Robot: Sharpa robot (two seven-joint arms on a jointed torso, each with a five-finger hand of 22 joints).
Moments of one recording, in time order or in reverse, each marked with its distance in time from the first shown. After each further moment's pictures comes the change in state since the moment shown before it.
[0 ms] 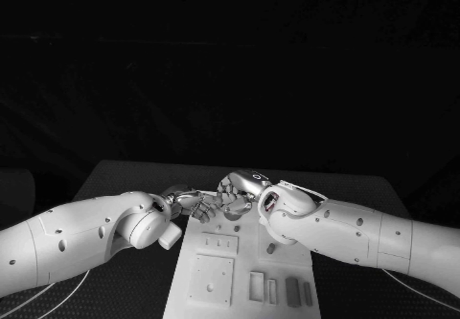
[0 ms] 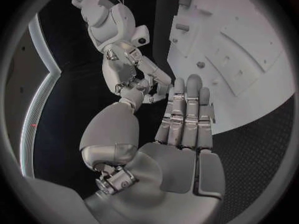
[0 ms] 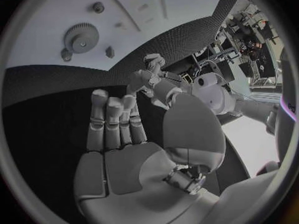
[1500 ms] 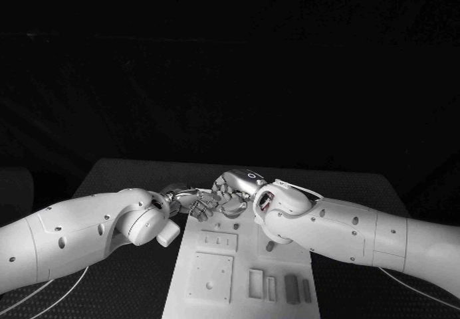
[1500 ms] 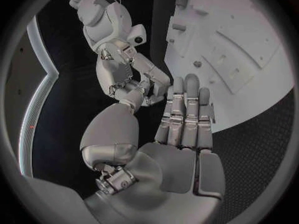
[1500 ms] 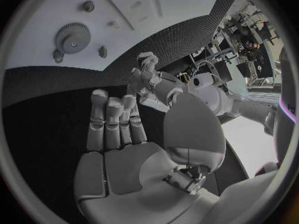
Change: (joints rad) left arm 0.004 0.004 0.000 -0.014 -0.016 0.016 -0.026; left_hand -0.021 0.023 0.004 0.017 0.017 0.043 -0.018 0.000 0.002 0.023 -0.017 0.000 0.026 0.000 0.000 0.012 -0.002 0.000 -0.004 -0.004 0.004 0.000; right arm -0.001 0.015 0.000 0.011 -0.009 0.001 0.002; right_hand -0.007 -0.007 0.000 0.000 0.007 0.001 0.001 0.000 0.038 0.003 -0.003 0.000 0.000 0.002 0.004 0.000 0.000 -0.003 0.000 0.000 0.000 -0.001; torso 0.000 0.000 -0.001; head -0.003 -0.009
